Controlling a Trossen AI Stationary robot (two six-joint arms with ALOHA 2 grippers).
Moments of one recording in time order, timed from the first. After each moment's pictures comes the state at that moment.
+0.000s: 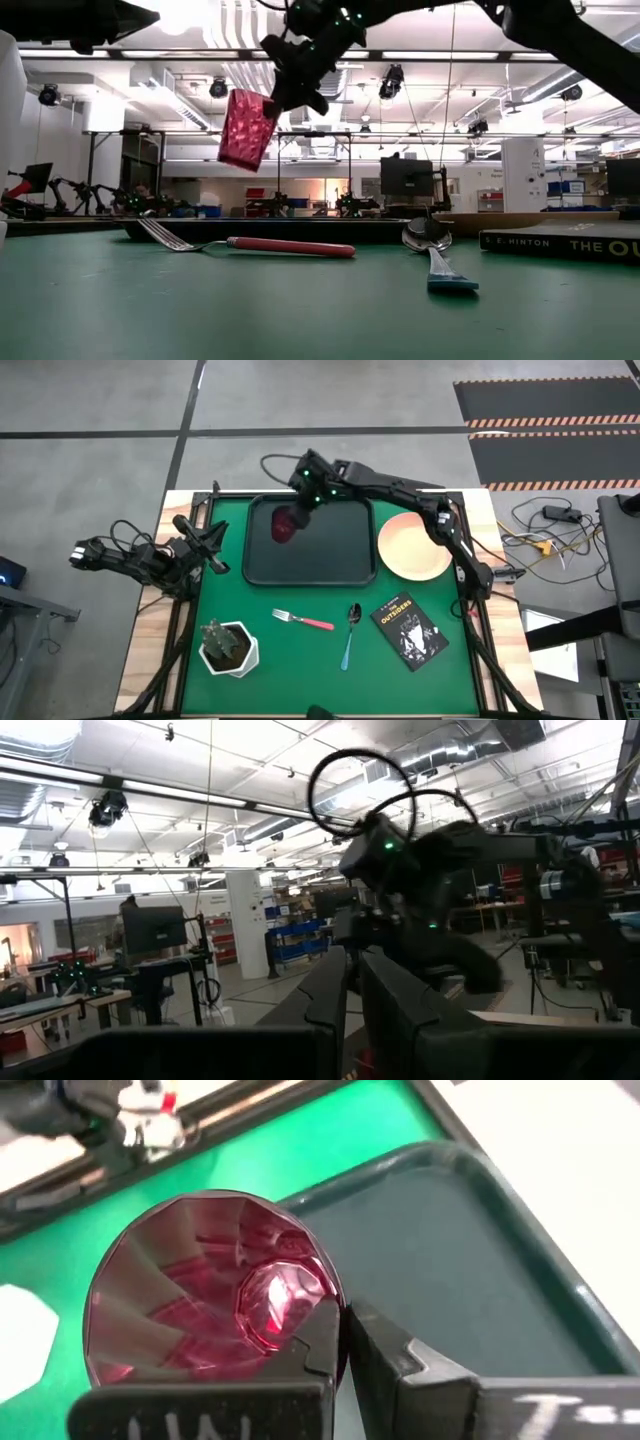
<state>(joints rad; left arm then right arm) -0.24 0.30 0.14 0.73 -0.82 0.62 -0.39 2.27 2.35 -0.87 -0.22 0.11</state>
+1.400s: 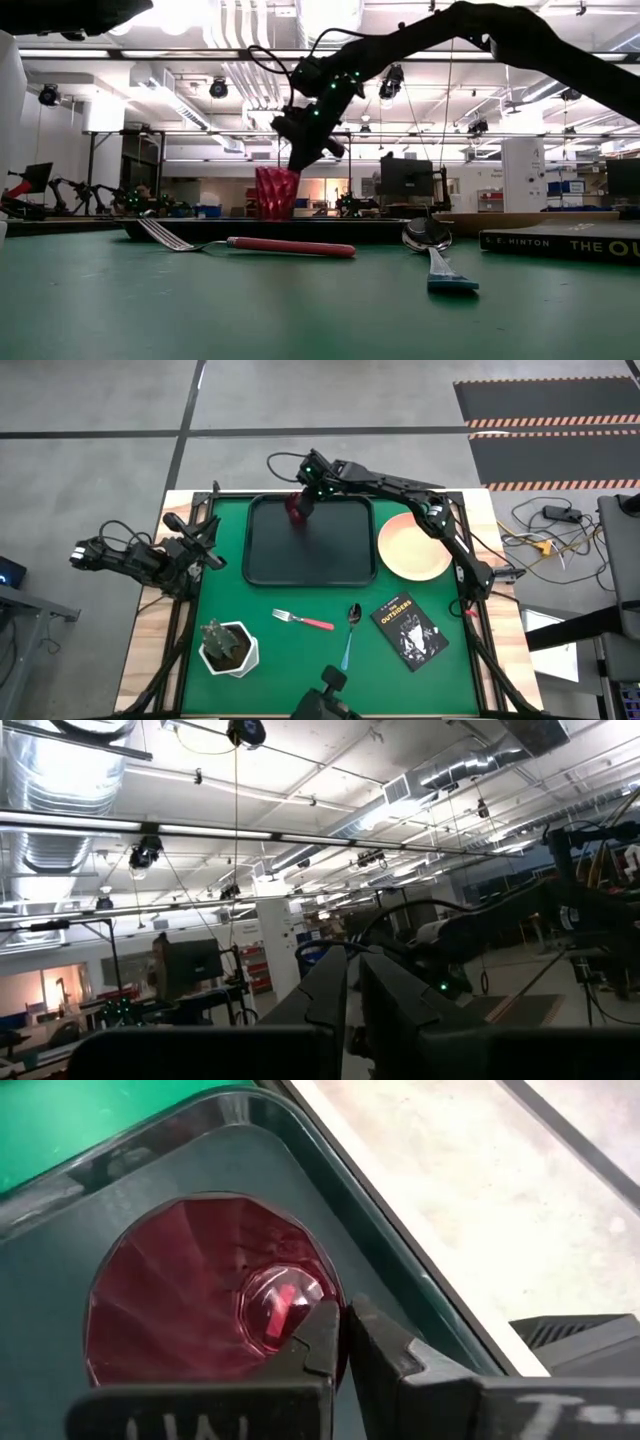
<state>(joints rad) -0.24 0.29 0.14 0.86 -0.82 0.82 -0.51 2.37 2.23 -0.73 -0.02 0.07</state>
